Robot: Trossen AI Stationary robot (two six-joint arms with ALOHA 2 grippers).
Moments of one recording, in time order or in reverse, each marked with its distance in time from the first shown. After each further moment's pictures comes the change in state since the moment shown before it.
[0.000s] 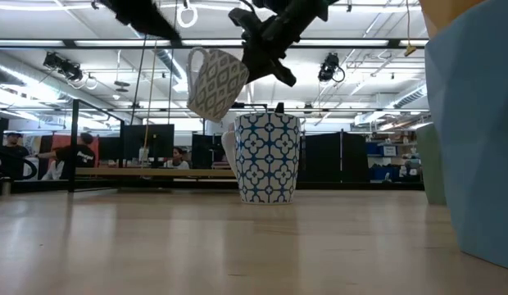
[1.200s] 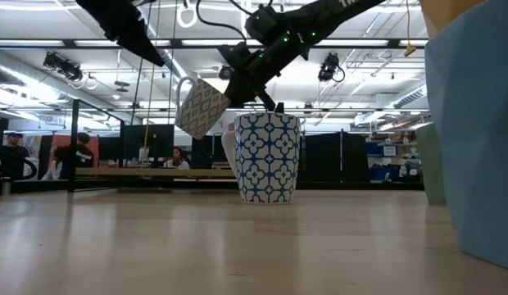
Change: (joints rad) left arm 0.022 0.022 0.000 -0.175 -0.173 -0.089; right arm -0.135 0.145 0.000 0.318 -0.036 -0.120
